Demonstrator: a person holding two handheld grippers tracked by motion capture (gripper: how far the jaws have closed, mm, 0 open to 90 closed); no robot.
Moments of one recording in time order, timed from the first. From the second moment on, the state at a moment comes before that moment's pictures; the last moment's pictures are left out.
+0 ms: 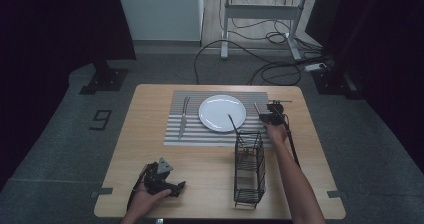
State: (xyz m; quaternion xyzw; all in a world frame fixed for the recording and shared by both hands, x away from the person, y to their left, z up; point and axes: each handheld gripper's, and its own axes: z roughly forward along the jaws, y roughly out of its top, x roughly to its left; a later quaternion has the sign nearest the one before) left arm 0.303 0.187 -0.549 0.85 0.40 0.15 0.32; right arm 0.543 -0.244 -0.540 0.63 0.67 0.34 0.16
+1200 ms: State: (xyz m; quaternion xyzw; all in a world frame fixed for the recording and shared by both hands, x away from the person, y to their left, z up) left arm 0.303 0.187 -0.549 0.85 0.40 0.15 0.32; right arm 0.454 -0.265 -0.532 0.55 0.75 0.35 0.15
